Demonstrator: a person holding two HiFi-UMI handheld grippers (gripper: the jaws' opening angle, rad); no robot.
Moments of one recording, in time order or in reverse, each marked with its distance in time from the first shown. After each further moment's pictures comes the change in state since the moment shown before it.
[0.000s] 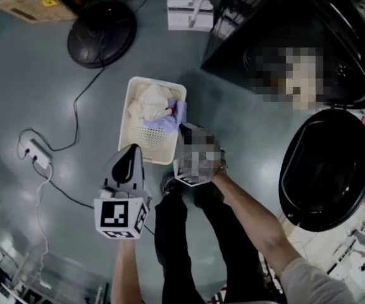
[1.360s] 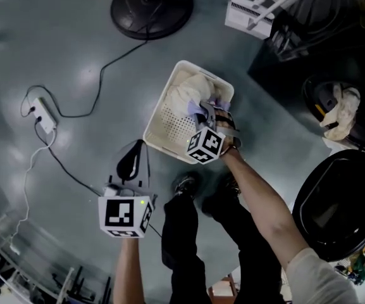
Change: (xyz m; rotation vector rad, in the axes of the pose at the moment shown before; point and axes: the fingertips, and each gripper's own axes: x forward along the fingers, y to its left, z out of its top) left arm -0.035 0.106 -0.081 -0.109 -0.033 0.216; right arm 0.134 0.066 0.021 -0.396 0.073 0.088
